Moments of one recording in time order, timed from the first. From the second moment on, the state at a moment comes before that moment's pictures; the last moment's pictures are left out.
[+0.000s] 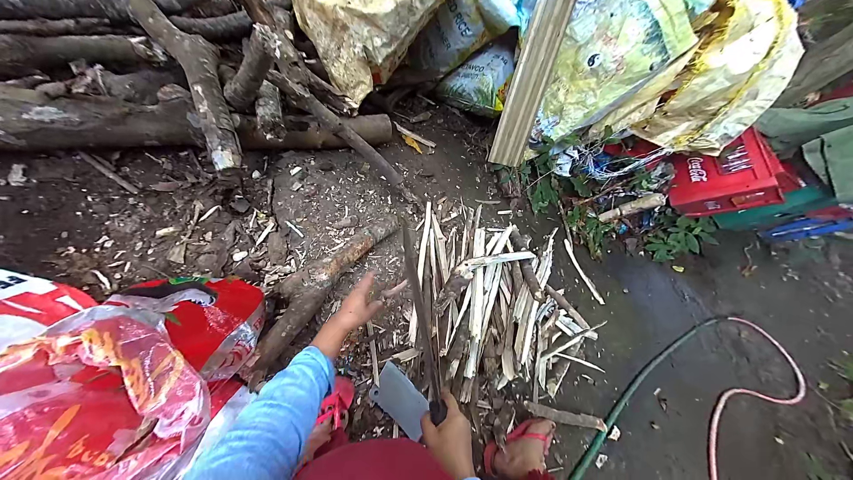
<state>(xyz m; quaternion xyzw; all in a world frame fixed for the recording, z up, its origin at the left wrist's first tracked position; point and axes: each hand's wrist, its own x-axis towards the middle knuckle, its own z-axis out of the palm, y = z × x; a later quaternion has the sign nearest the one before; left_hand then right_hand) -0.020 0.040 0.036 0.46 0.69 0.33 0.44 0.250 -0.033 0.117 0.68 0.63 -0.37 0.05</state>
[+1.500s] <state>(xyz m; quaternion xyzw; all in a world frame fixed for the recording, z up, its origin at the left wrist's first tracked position) -0.011 -0.077 0.026 0.35 0.78 0.26 0.45 0.258 -0.029 0.036 0.66 0.57 -0.44 0.22</state>
